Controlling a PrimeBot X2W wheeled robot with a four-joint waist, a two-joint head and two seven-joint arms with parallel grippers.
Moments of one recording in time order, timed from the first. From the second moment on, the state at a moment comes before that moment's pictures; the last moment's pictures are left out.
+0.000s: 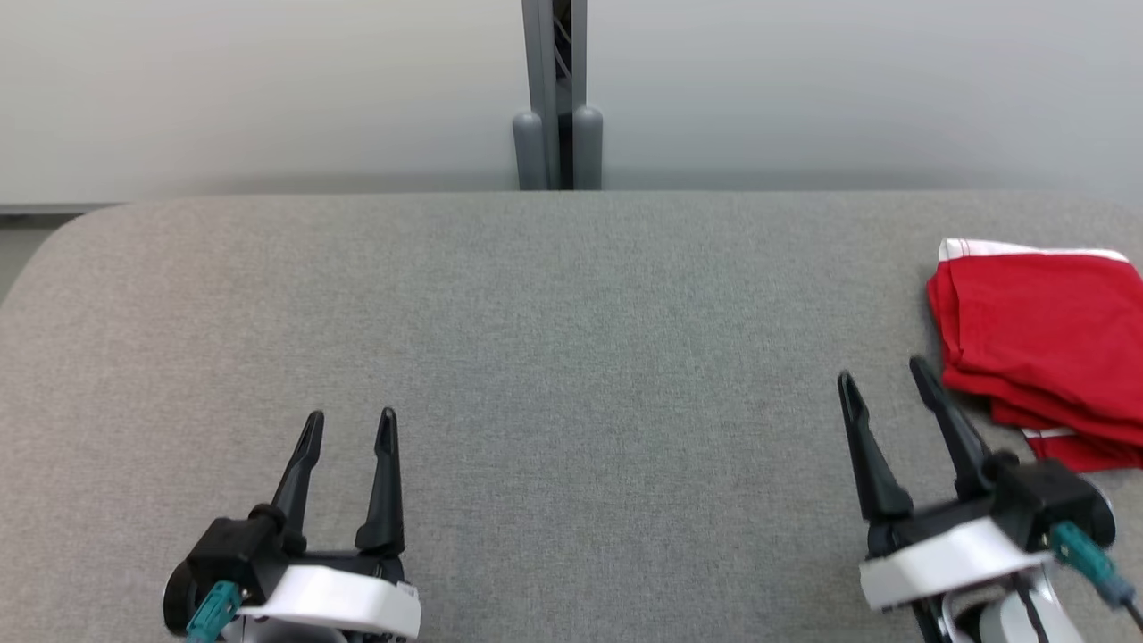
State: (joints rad) left arm -0.04 0.05 -0.17 0.13 -0.31 0.06 -0.26; right arm -0.15 -0.07 0.11 0.18 0.15 0.13 -0.26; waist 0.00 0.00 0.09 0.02
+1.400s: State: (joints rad) left arm 0.09 0.05 -0.12 0.13 -0.27 0.03 -0.26; right arm 0.07 -0.05 0.03 0.10 0.16 0.13 -0.26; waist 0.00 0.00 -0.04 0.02
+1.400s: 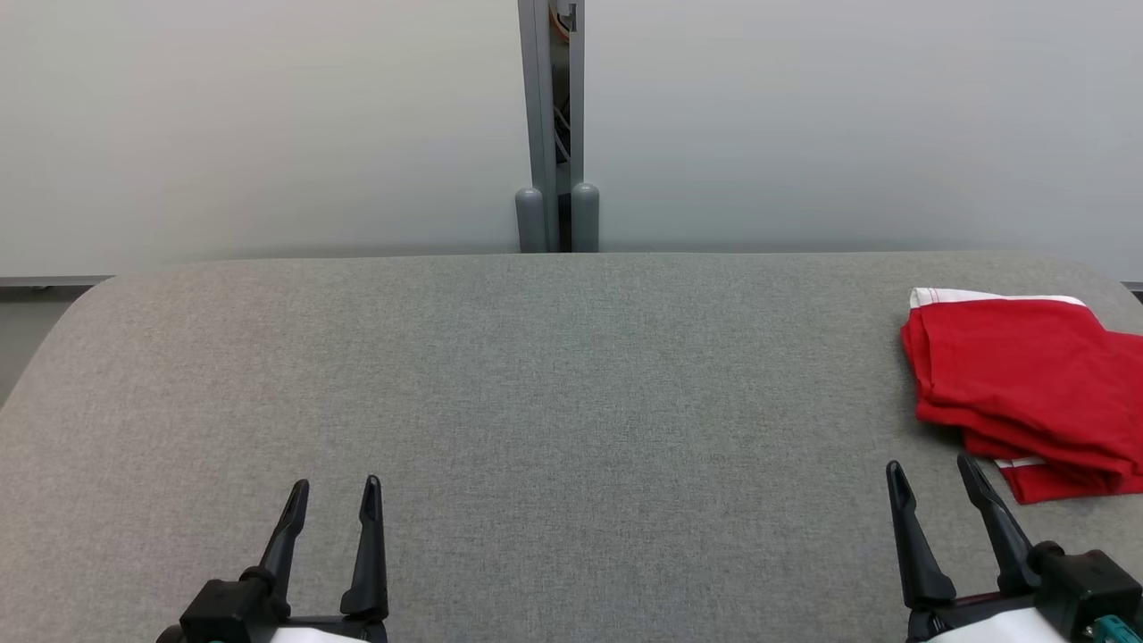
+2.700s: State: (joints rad) left arm 0.17 0.04 -0.11 0.21 -0.33 0.04 -0.24; right arm 0.15 -0.04 0.05 0.18 0.26 0.13 -0.24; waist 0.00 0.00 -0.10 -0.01
